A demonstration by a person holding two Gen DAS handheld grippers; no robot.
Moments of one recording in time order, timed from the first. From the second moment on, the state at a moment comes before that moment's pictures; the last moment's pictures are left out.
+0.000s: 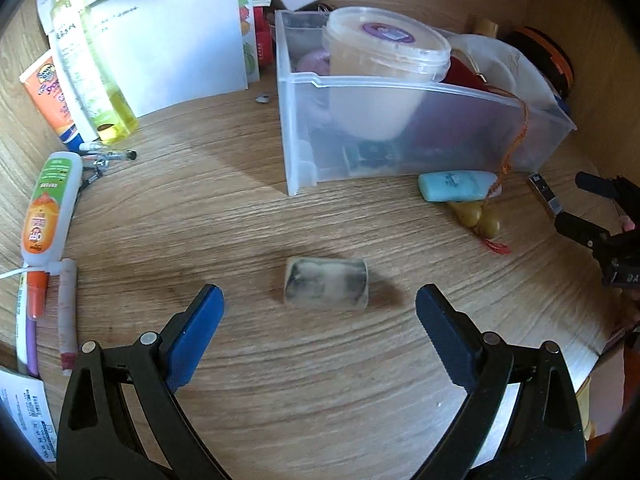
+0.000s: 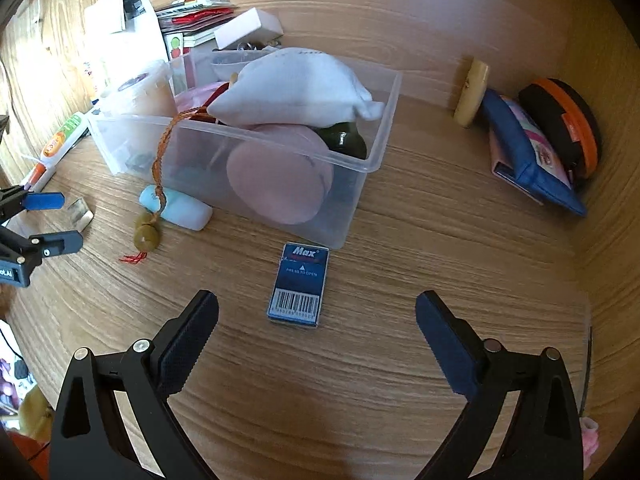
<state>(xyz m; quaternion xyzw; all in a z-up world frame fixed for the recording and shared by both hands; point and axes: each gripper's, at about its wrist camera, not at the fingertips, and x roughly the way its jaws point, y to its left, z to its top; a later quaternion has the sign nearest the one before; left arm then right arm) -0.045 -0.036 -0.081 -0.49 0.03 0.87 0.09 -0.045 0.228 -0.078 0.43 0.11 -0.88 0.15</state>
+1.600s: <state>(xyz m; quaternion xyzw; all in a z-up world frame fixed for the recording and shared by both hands) -0.028 -0.013 0.011 -0.36 0.01 0.92 0.14 -0.023 0.225 -0.014 0.34 0.05 -0.91 0.23</state>
